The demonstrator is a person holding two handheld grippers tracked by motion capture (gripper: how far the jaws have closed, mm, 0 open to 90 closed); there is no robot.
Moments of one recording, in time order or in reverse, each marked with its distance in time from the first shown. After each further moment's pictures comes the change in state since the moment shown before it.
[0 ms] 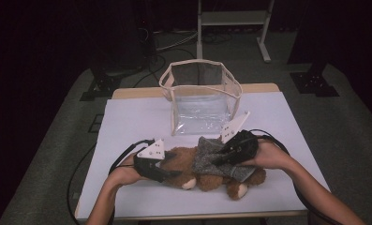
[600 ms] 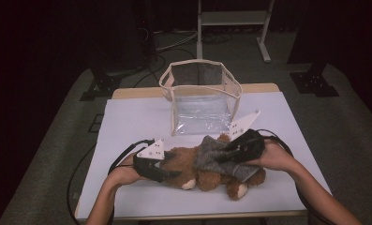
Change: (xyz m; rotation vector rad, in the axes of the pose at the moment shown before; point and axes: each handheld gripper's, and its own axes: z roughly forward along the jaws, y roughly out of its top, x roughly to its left) left arm 0.000 -0.001 -0.001 0.007 -0.006 0.006; right arm -0.001 -0.009 -0.014 -0.094 -0.042 0.029
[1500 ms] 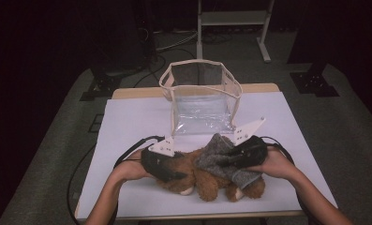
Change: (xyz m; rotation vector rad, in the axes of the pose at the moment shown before) left arm 0.001 0.025 0.010 0.088 -0.082 -0.006; right arm 0.007 -0.021 0.006 -0.040 -0.005 0.045
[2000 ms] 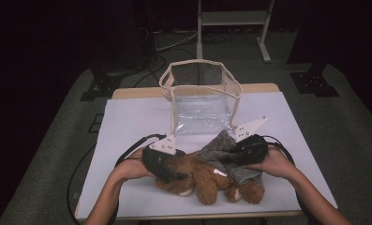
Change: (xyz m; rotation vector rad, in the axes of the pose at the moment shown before) left arm 0.001 0.013 0.000 -0.016 -0.010 -0.005; right arm -0.008 -0.008 0.002 -0.006 -0.044 0.054
